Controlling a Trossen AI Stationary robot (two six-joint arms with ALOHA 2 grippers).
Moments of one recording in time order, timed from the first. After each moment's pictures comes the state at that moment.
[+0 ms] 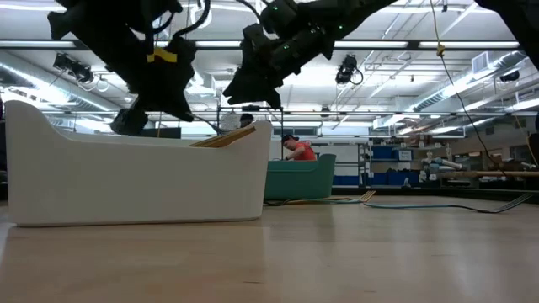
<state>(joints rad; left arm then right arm) -0.14 1.32 0.68 -0.26 -1.00 0.82 -0.29 1.93 1.58 -0.28 -0.33 0.13</state>
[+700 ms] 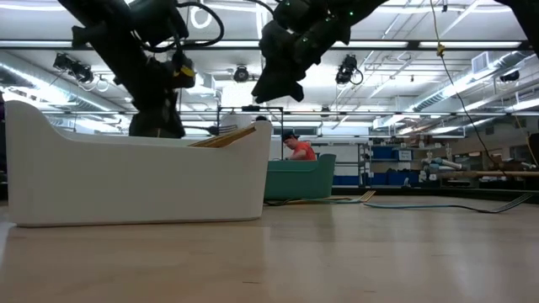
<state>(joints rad) 0.09 1.25 0.66 -0.32 -0.75 0.29 -0.33 1.83 1.58 -0.52 -0.28 0.07</state>
